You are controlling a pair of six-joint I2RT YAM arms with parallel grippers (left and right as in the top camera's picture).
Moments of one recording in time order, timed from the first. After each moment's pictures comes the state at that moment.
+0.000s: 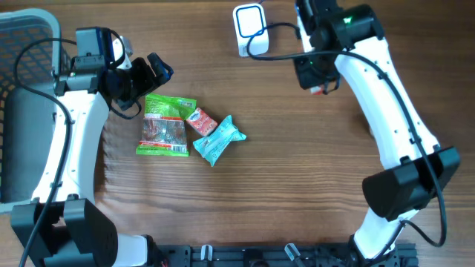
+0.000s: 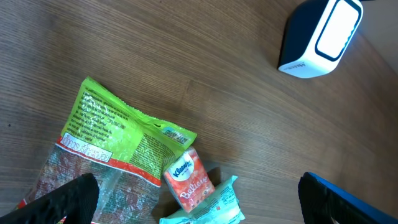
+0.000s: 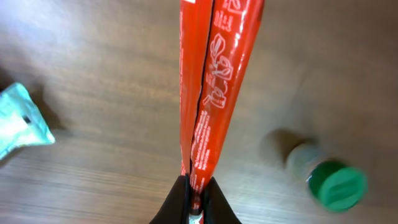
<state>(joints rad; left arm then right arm) 0.08 1.60 1.36 -0.82 0.34 -0.45 0.33 1.93 1.99 -1.46 0.13 0.09</state>
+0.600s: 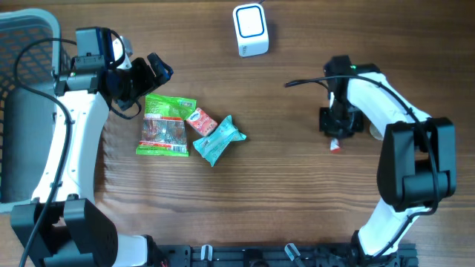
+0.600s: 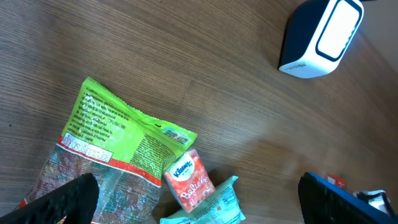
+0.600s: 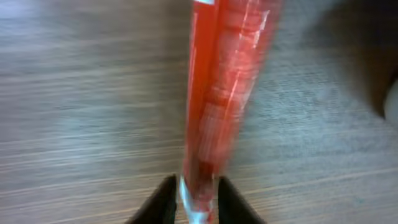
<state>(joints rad) 0.08 1.60 1.36 -0.82 0.34 -0.45 0.12 1.95 1.29 -1.07 0.10 0.23</state>
